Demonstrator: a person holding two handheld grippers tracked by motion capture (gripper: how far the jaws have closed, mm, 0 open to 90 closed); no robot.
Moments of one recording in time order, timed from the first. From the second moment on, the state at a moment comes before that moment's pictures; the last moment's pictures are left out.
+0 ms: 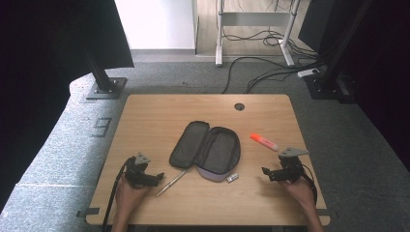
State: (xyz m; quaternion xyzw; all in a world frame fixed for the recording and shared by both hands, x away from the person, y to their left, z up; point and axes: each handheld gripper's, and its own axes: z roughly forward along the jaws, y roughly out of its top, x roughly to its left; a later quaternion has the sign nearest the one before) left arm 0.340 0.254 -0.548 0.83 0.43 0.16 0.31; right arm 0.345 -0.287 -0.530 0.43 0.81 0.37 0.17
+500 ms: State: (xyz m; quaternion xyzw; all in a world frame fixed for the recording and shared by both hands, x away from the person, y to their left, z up) left arm 0.340 0.254 -0.548 0.83 0.43 0.16 0.31; right arm 0.366 -0.296 -0.520 0.42 0.80 0.38 0.17
